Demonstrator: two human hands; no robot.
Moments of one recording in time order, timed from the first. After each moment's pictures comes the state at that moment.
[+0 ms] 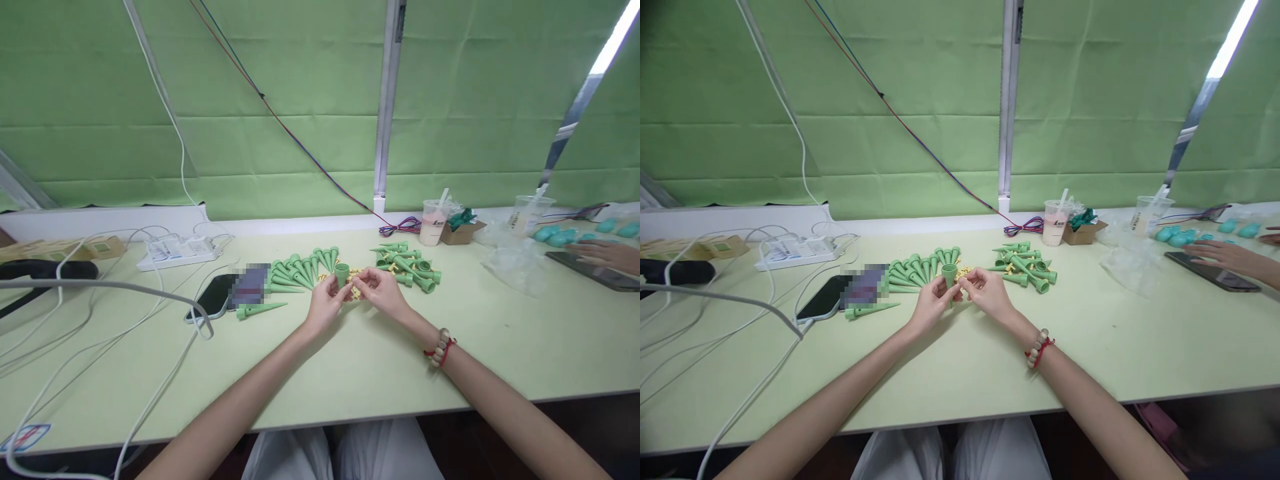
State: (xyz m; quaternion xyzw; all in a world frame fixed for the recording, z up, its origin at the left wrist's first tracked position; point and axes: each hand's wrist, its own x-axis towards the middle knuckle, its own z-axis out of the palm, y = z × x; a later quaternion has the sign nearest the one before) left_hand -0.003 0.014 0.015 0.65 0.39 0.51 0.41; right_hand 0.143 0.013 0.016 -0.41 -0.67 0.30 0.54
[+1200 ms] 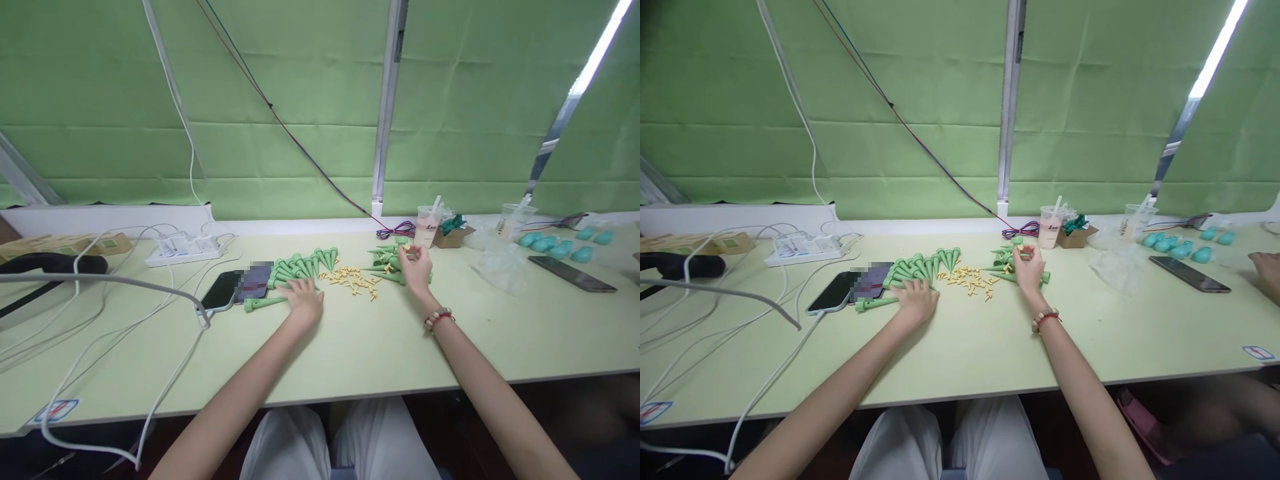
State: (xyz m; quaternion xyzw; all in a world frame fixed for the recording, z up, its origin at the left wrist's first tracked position) left_hand -0.024 0.019 0.019 0.67 0.74 0.02 -0.06; right_hand 0.221 0.061 0.010 -0.57 -0.44 0.06 0.70
